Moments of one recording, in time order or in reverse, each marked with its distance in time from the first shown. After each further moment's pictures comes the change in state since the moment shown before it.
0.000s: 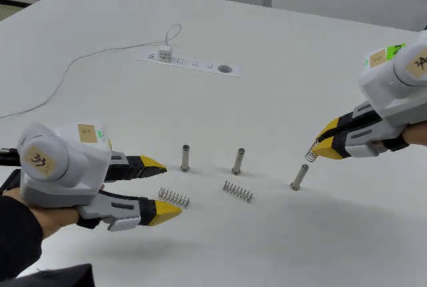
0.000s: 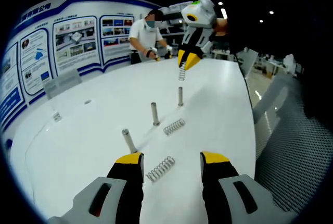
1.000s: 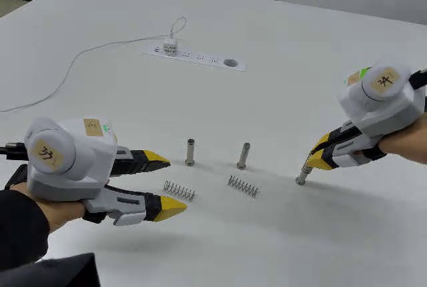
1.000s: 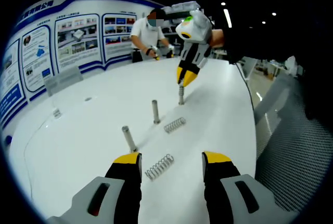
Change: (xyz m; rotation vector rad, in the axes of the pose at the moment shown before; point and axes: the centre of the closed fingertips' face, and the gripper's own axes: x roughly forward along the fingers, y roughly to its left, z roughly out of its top) left arm 0.003 0.000 -0.003 -0.019 0.007 0.005; right arm 0.046 0.001 -0.029 0.067 0.062 0.043
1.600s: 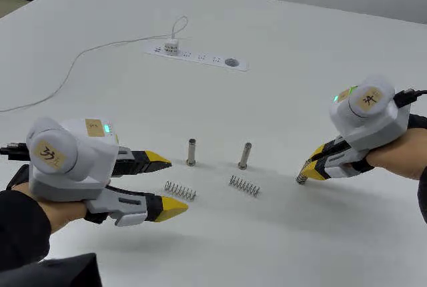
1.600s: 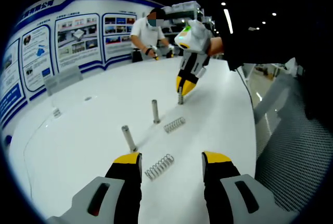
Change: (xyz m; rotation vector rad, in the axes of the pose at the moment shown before) left arm 0.000 0.001 -0.002 -0.002 0.000 0.000; right arm 0.021 0.003 -0.011 0.045 0.008 -0.003
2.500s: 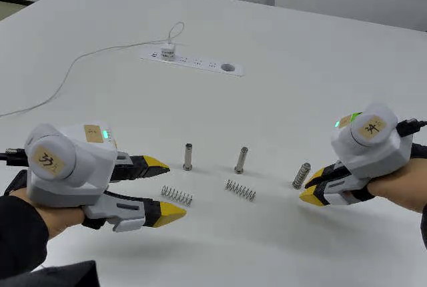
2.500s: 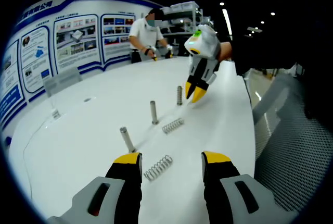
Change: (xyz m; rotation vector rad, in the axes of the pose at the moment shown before) left arm 0.001 -0.004 0.002 0.009 -0.003 -0.008; right arm 0.005 0.035 -0.016 0.031 -0.007 0.022
